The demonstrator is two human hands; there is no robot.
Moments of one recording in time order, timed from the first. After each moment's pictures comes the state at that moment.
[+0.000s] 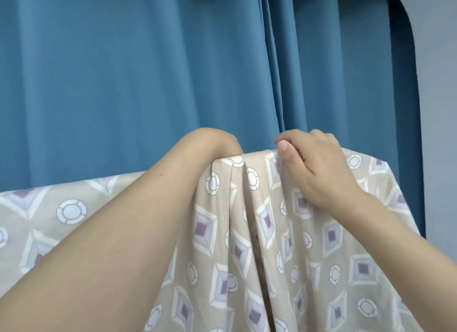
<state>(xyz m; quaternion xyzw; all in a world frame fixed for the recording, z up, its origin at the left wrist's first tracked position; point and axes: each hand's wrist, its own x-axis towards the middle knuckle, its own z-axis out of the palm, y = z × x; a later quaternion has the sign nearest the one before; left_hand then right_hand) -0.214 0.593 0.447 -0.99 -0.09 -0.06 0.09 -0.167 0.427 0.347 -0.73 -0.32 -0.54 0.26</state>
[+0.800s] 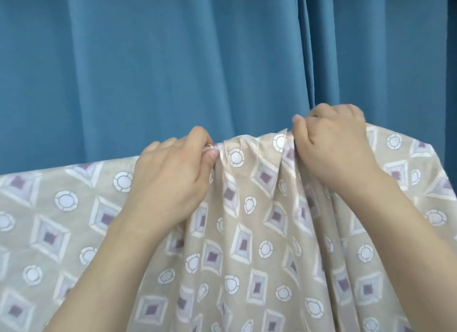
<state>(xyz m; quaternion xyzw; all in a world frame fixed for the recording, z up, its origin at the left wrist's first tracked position) -0.340 0.663 0.361 -0.86 -0.01 -0.50 0.12 -0.197 0.470 0.362 -0.77 -0.22 -0.57 0.20</state>
